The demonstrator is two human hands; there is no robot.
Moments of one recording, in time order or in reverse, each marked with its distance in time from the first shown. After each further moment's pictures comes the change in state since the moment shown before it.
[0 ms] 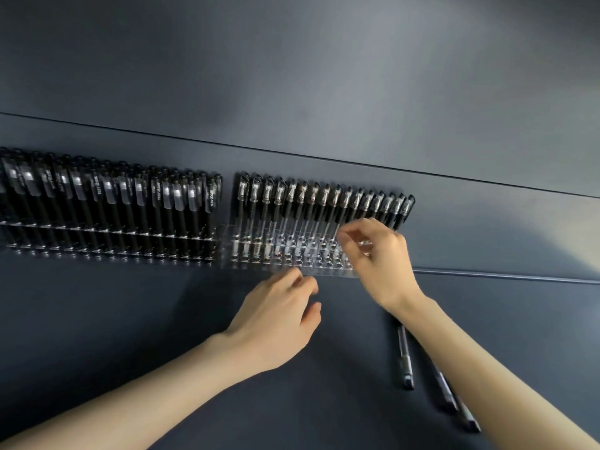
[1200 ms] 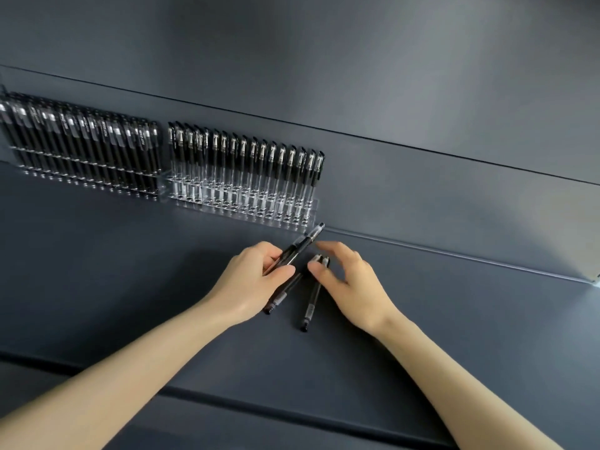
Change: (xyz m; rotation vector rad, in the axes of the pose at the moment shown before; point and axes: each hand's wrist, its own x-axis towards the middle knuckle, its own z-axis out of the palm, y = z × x) left_hand 0.010 0.178 0.054 -0.527 0.134 -0.538; right_hand -0.096 0.111 -0.125 0.181 -0.453 0.029
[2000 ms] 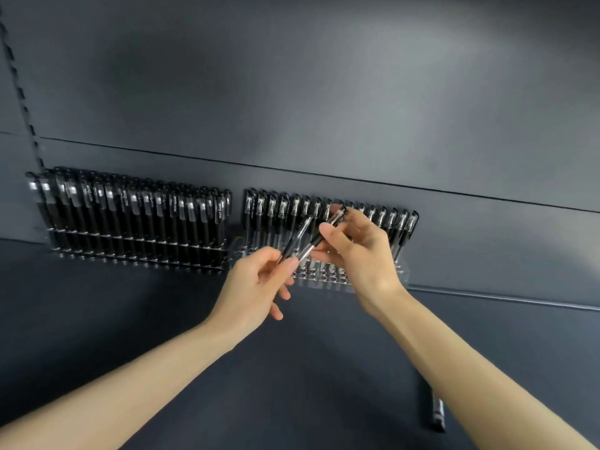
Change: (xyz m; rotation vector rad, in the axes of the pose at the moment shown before) left_hand 0.090 -0.093 -0.139 -0.450 0.048 0.151; right_hand 0.151 -0.130 0.088 0.769 0.346 0.060
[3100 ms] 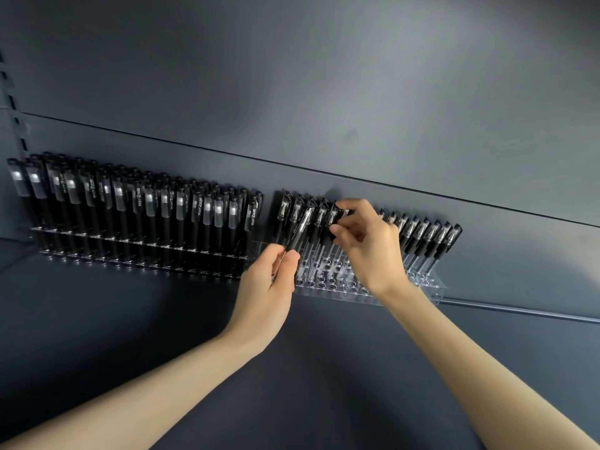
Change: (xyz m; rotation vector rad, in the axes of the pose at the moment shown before) left_hand 0.035 -0.033 -0.031 -0.015 0.069 0.082; right_hand 0.053 0.033 0.030 -0.810 0.028 -0.356
